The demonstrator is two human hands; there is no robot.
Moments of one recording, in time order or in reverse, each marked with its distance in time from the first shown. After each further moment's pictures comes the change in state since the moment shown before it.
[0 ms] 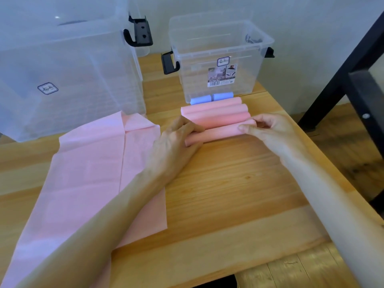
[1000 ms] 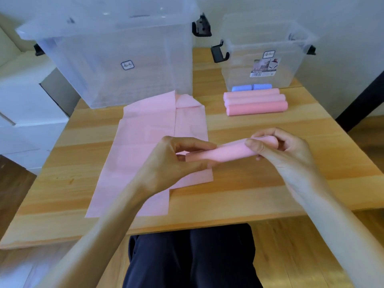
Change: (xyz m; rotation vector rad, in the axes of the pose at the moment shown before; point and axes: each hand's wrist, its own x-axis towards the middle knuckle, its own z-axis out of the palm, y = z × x) left_hand -0.127 0.019 -0.101 -0.507 -0.140 -0.239; right_hand -0.140 -0.052 0.047 0.398 -0.150 -0.041
